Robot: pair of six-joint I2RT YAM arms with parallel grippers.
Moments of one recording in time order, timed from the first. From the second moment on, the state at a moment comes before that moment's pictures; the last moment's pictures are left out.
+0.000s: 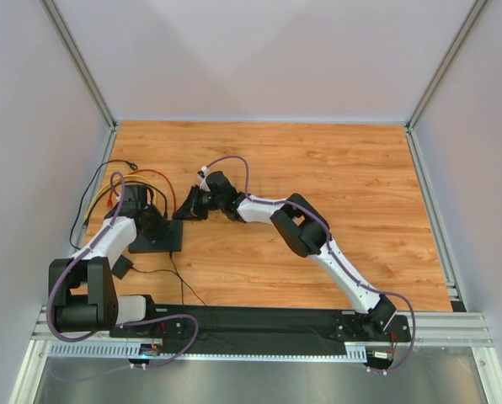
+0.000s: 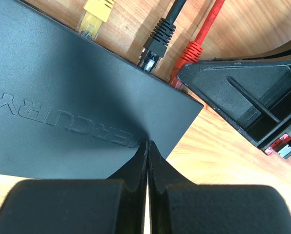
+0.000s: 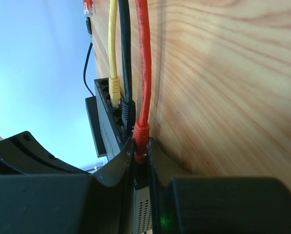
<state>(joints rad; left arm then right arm) 0.04 1.31 0.66 -0.44 0.11 -0.68 0.84 2.66 1.93 0.32 -0.57 1.22</state>
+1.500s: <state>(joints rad) 0.03 0.74 0.60 -0.65 0.13 -0.62 0.67 2.08 1.70 0.35 -0.53 0.91</state>
